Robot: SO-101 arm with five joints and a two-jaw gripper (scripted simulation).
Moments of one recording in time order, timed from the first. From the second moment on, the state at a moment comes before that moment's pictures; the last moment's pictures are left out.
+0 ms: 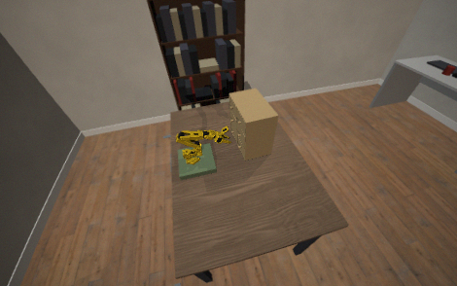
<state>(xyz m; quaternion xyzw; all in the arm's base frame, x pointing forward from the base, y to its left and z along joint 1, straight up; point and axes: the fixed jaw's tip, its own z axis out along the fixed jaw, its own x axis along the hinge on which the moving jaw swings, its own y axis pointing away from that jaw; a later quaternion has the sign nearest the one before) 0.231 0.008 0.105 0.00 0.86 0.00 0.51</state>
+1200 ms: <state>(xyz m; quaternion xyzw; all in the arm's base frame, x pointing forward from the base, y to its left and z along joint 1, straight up) 0.157 0.006 0.087 -0.01 0.96 -0.01 0.27</state>
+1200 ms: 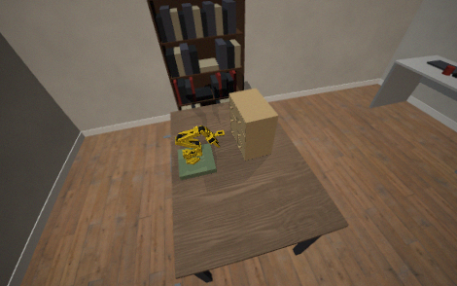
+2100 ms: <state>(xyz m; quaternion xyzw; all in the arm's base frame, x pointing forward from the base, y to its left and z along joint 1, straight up) 0.145 0.009 0.085 -0.03 0.98 0.00 0.20</state>
